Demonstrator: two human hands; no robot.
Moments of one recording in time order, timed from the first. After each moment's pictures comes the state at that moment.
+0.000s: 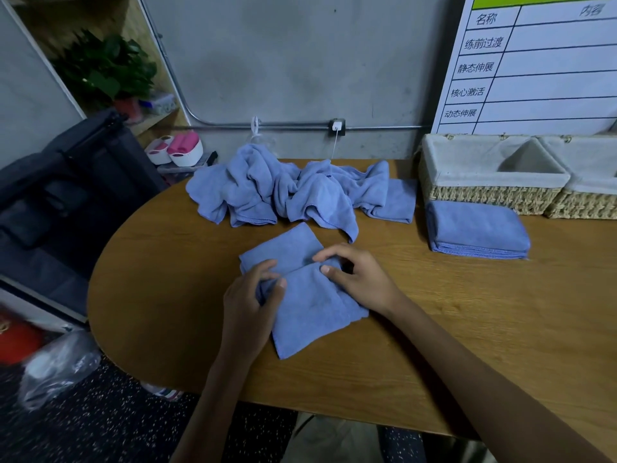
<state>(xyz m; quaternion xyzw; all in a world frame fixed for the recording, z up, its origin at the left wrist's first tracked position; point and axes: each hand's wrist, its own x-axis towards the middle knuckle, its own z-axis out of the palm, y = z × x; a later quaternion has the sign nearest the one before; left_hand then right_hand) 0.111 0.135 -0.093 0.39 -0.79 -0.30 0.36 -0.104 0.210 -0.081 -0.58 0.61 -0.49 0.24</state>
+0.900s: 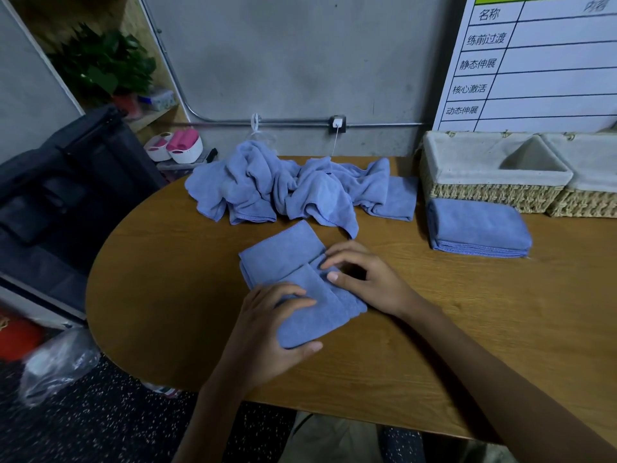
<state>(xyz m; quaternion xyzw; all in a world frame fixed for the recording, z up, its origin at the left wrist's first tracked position) 0.124 0.155 -0.099 0.19 -0.93 -0.16 0.27 -0.118 0.225 -0.083 -0.63 0.57 -0.47 0.24</state>
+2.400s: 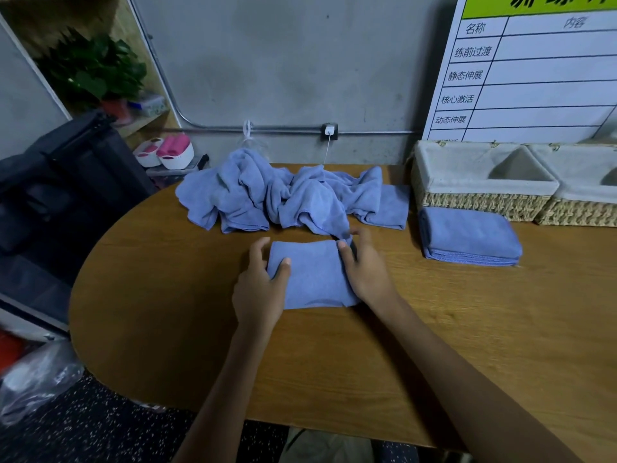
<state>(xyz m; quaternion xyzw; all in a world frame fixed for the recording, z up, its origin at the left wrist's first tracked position) 0.054 0.118 -0.080 0.51 -0.74 -0.29 0.32 -0.115 0.194 -0.080 -0.41 0.77 -0.47 0.13</state>
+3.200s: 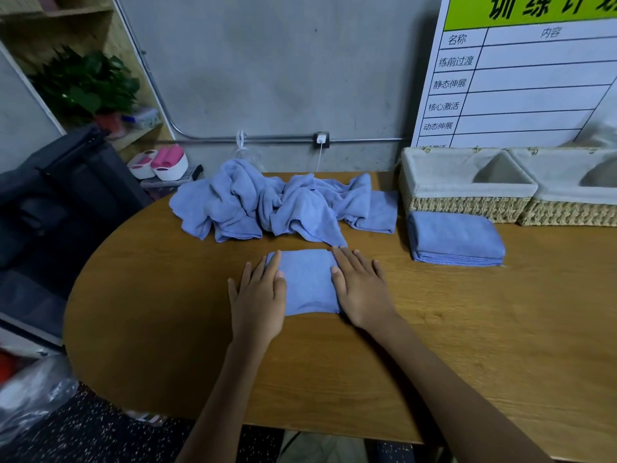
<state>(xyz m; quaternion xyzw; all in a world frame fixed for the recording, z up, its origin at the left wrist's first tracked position) 0.055 0.114 -0.099 0.48 -0.84 -0.18 0.16 -0.112 0.220 -0.102 -0.52 0.83 -0.20 0.08</state>
